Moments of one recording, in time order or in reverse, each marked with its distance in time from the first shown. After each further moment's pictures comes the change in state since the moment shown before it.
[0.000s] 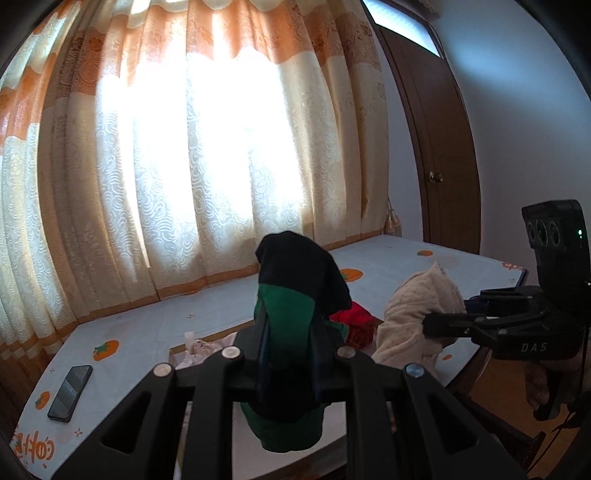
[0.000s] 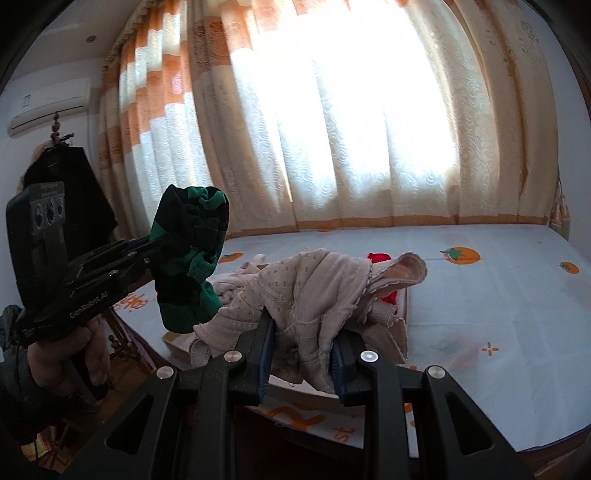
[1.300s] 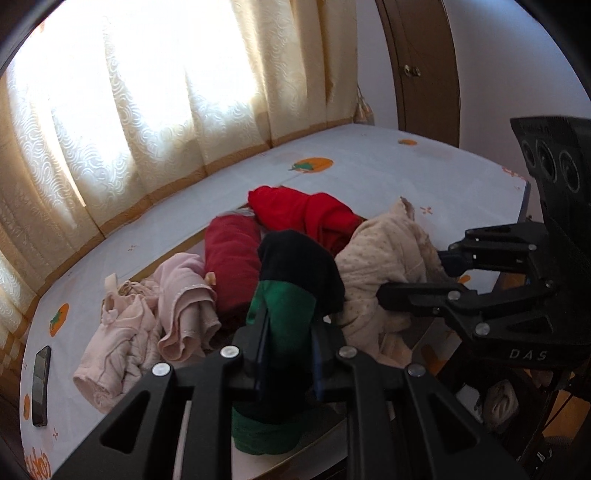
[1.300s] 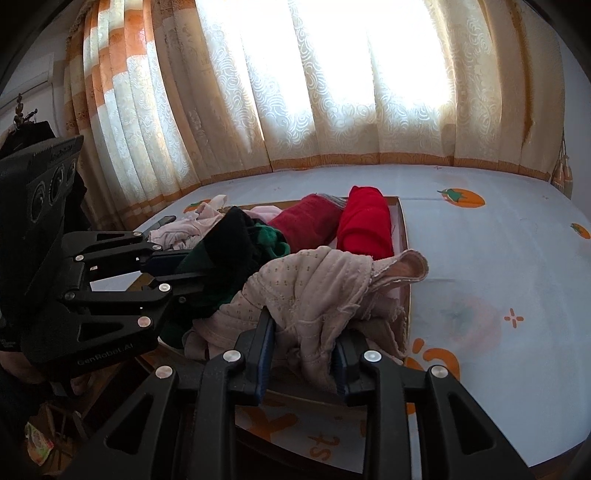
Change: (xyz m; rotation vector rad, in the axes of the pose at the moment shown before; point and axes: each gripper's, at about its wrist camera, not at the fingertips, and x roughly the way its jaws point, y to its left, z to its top) left arm 0.099 -0.034 -0.029 0.116 0.433 -0.124; right arm 0.071 -0.020 -0.017 0.032 0.231 -0.065
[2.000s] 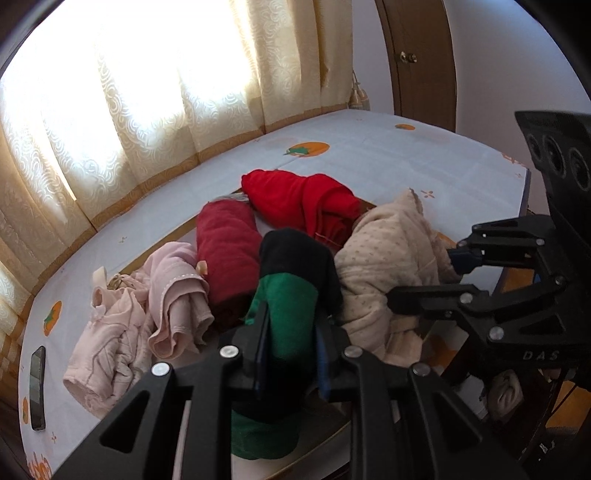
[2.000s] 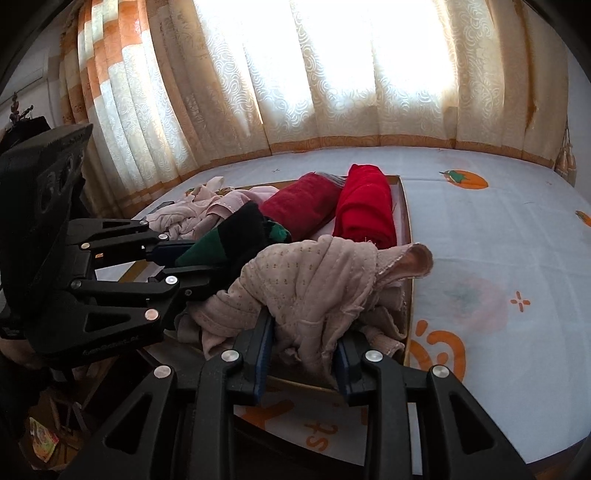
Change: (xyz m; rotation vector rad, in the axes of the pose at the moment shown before) left arm 0.013 0.002 -0.004 0.015 0.047 -0.019; right arm 0.007 -0.002 -0.004 0.004 0.060 0.004
